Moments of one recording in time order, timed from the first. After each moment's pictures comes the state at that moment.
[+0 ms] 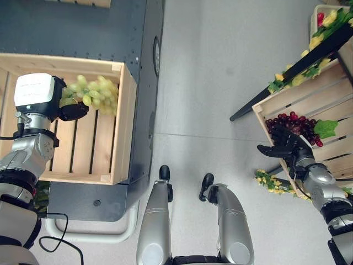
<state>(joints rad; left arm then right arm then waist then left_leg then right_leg) -0.69 1.08 -0.52 0.89 0.39 -0.20 0.54 -0.43 -0.68 0.28 0.74 0.71 -0.14 0.10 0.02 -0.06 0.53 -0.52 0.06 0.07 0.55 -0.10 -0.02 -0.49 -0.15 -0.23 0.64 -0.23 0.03</state>
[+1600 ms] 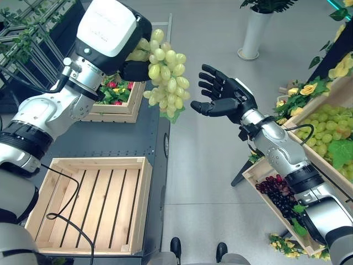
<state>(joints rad) -1.20 1.09 -0.89 0.55 0.54 -0.34 0.68 -0.82 -0.55 0.45 0.33 0.88 0.06 0.10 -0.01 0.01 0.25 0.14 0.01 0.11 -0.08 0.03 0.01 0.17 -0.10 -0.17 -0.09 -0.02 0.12</state>
